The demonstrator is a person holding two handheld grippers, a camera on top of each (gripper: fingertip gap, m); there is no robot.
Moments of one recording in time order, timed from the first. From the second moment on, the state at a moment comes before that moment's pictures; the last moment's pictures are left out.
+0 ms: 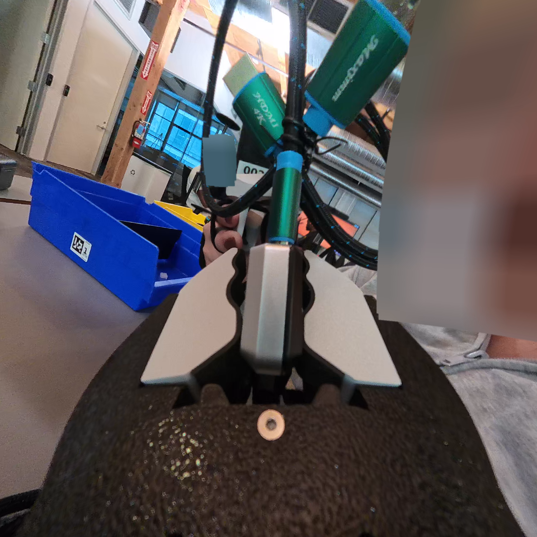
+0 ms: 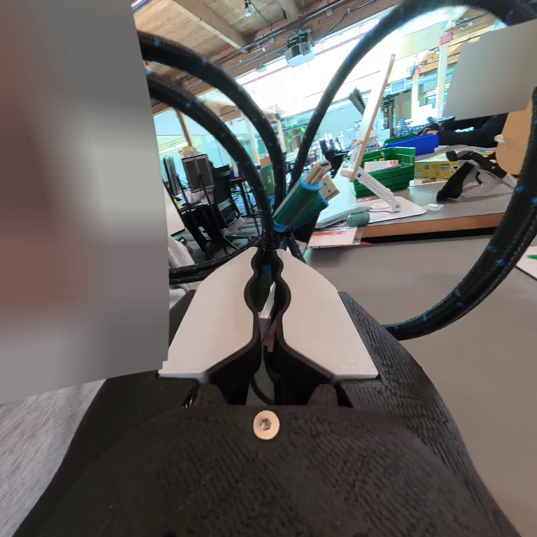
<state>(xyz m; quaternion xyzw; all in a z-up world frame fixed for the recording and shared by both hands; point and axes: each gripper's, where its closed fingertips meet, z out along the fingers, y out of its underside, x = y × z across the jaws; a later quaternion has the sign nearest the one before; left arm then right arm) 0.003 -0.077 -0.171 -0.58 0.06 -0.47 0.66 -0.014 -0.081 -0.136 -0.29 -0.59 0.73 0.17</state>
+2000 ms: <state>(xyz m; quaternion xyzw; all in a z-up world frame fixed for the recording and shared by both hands) -0.009 -0.031 -0.038 -0.48 0.10 -0.30 0.82 0.077 0.015 -0.032 -0.31 -0.49 0.66 0.47</state>
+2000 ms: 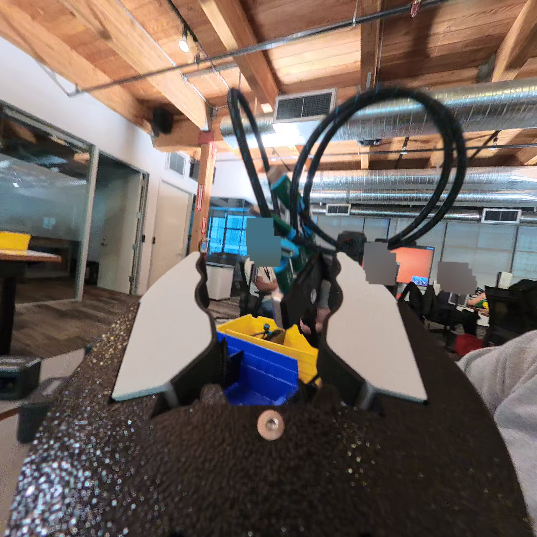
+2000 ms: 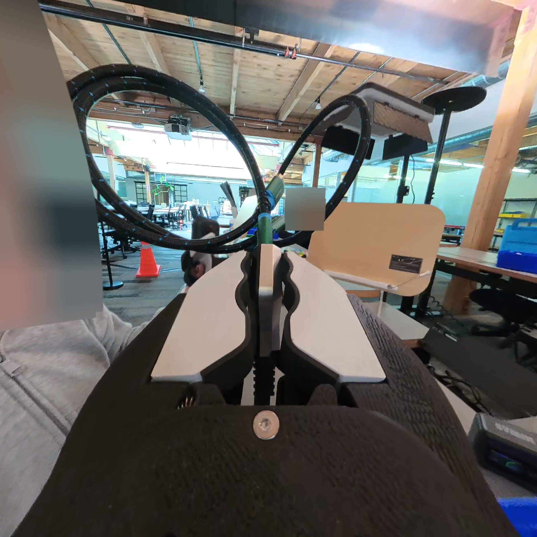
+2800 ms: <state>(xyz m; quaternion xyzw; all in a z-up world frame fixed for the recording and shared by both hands) 0.236 0.167 0.086 -0.45 0.49 -0.30 0.68 0.246 0.162 0.103 -0.42 -0.58 0.42 0.55</state>
